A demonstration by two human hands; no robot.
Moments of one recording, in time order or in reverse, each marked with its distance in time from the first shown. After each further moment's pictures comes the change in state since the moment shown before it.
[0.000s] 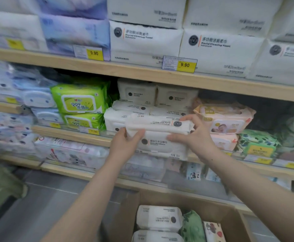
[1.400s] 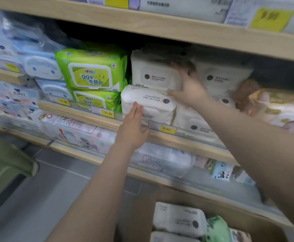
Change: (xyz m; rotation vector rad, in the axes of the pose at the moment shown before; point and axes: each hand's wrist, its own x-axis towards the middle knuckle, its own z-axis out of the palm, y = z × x) left_hand 0.106 -0.102 -0.014 0.644 -0.105 0.272; right_hand 0.185 0.028 0.113 -0.908 -0.068 -0.319
